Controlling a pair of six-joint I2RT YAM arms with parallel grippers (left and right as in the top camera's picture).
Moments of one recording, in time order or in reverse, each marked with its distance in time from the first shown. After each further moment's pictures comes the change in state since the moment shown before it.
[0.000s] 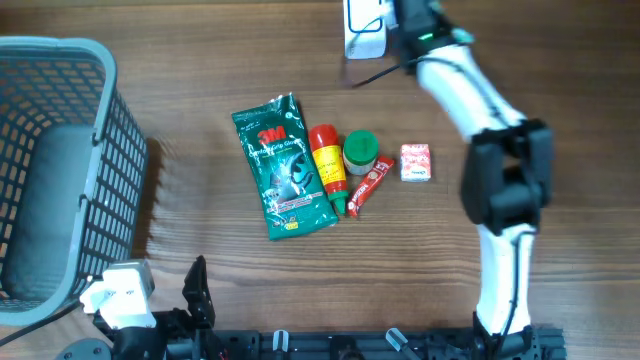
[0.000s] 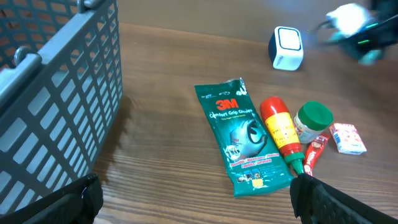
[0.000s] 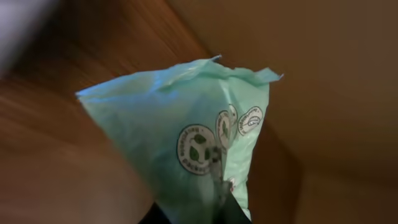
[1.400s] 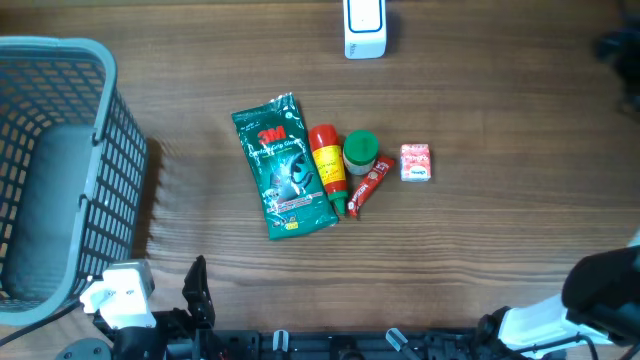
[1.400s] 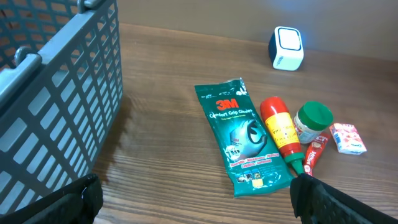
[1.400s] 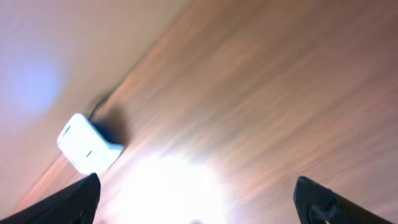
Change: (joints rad) left arm 0.000 0.000 0.000 0.000 0.000 0.000; right arm -0.681 -0.574 -0.162 -0.524 -0.960 1.067
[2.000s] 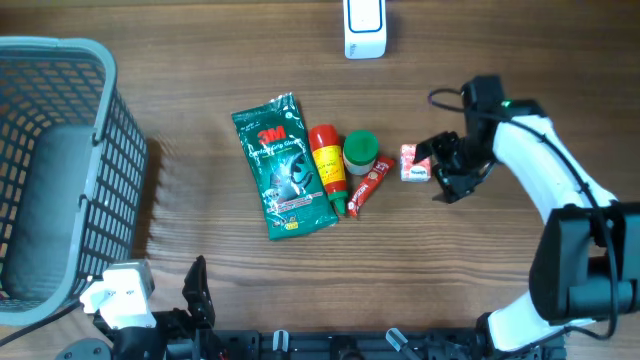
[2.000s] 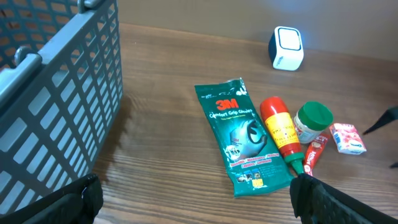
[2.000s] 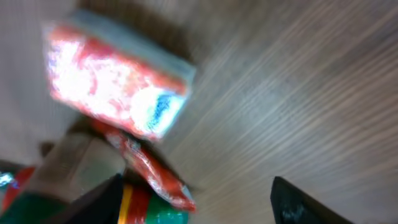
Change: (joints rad) left arm 0.000 0.000 0.000 0.000 0.000 0.000; right arm 0.530 0.024 -0.649 0.102 -0.004 0.756
